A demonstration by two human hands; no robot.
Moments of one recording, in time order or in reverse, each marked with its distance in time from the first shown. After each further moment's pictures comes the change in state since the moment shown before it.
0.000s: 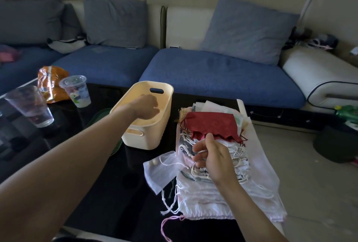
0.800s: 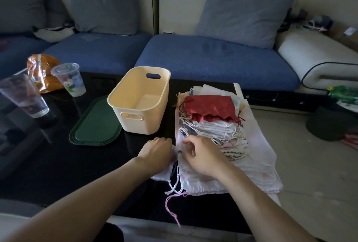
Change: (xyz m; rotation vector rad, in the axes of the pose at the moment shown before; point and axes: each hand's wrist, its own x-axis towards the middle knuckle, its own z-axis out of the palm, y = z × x) left_hand -0.112 0.037 0.122 0.037 -0.043 0.220; right_hand -0.003 0.022 0.009 -0.850 -0.329 -0.208
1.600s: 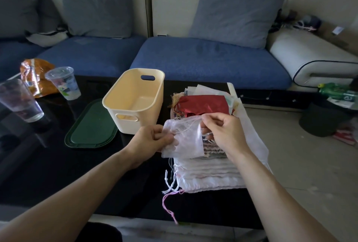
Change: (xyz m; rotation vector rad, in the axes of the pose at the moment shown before) left_hand -0.024 -0.007 -0.037 -1.256 0.033 0.012; right_hand -0.008 0.008 -0.053 0.789 0.421 0.197
